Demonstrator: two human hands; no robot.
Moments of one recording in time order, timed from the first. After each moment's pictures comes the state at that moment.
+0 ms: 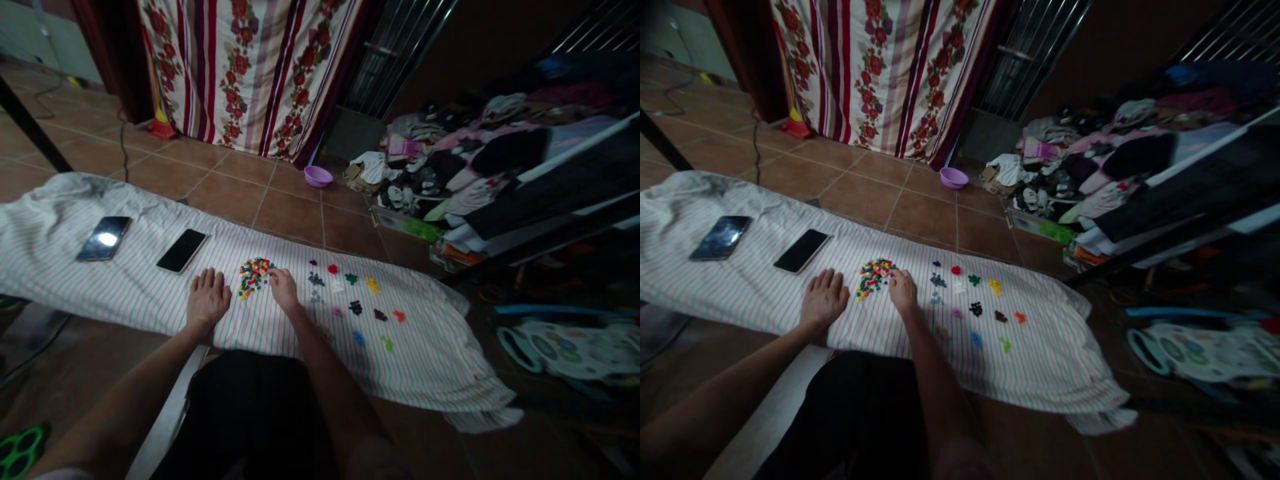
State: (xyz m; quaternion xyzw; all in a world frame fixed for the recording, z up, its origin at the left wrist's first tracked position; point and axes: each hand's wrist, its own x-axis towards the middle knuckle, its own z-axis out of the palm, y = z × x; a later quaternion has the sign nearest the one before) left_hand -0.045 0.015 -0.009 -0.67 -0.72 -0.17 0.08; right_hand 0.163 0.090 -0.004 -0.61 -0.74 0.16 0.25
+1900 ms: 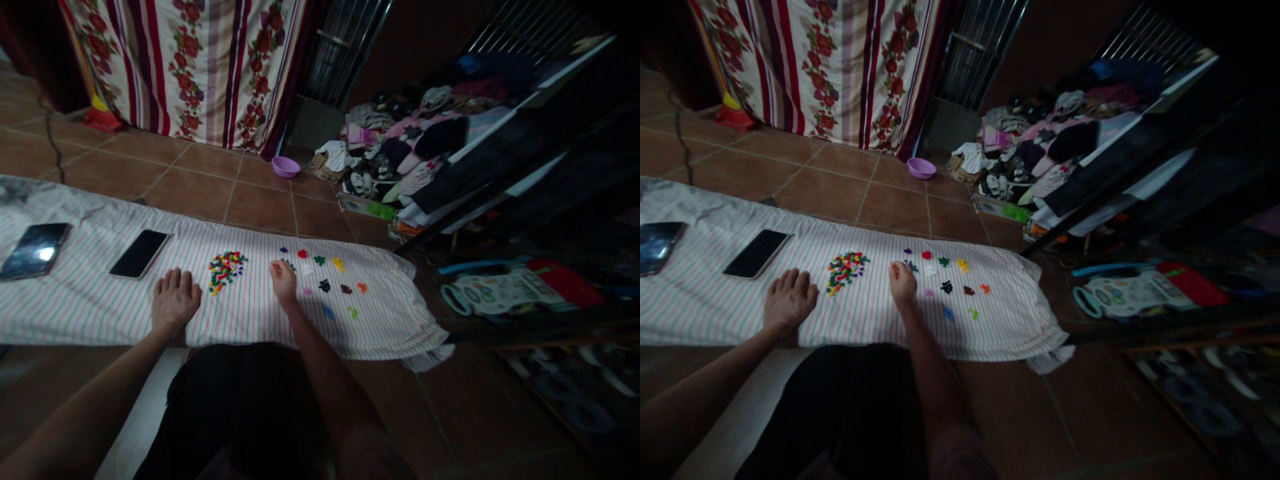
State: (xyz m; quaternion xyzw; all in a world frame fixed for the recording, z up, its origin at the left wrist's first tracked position) left_hand -0.043 0.009 0.001 -0.68 -0.71 -0.19 0.07; right_hand 0.225 0.064 0.013 -0.67 -0.62 0.16 0.37
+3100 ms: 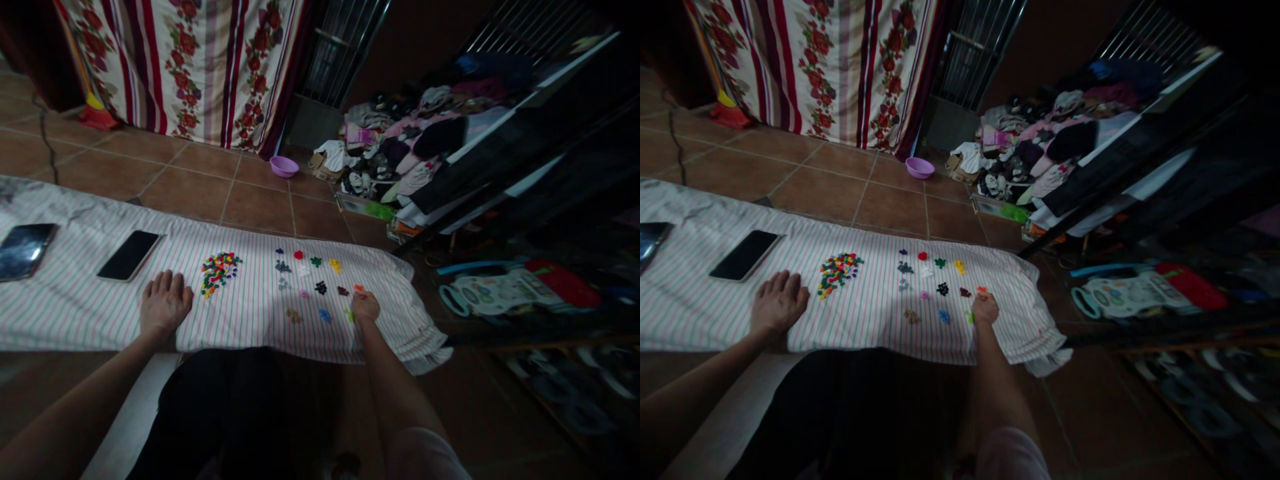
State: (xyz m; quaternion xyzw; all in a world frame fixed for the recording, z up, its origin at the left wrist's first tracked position) left_hand -0.042 0.008 0.004 -0.68 -0.71 -0.17 0.08; right_hand 0.475 0.023 -0.009 -0.90 -0.30 0.03 0.31
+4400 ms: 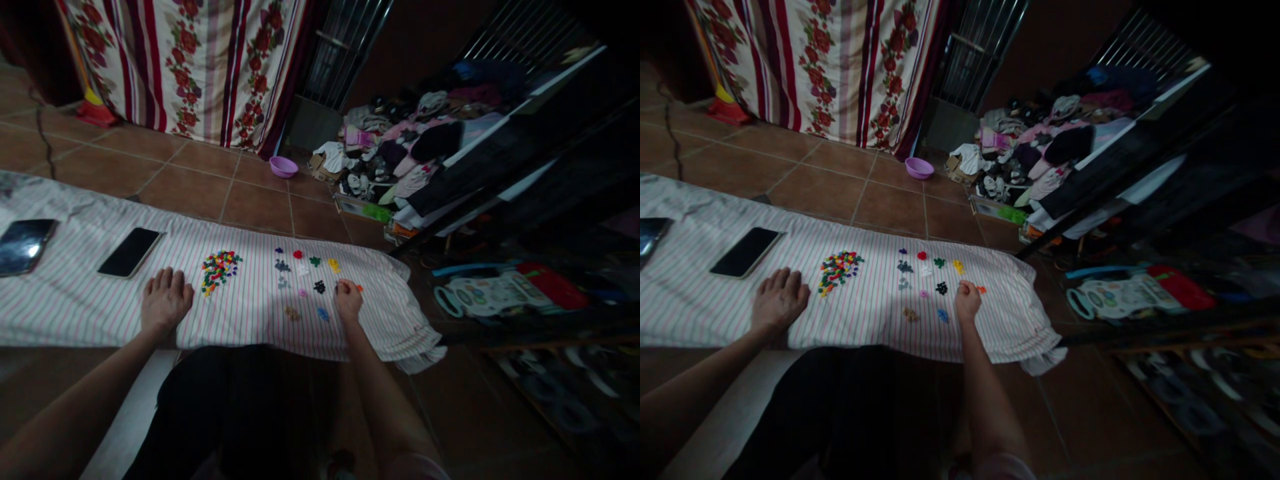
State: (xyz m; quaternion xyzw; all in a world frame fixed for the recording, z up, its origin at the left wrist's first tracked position) left_hand -0.042 0.008 0.006 -0.68 -0.71 -0.19 0.05; right_hand 0.423 0.029 -0.001 -0.79 -0.44 0.02 0.42
